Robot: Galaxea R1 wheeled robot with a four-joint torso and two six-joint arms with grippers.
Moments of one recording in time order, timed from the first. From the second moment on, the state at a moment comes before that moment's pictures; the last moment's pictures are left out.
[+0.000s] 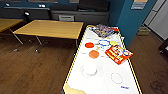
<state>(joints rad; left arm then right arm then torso) 1.05 2.01 -1.23 -0.03 -0.13 -0.10 -1.51 2.19 -1.64 0.17 0.37 0.16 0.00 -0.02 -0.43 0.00</state>
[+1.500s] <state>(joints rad) 0.33 2.18 -1.48 -0.23 0.39 -0.47 -1.45 2.21 -1.63 0.17 0.31 0.17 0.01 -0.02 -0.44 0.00</state>
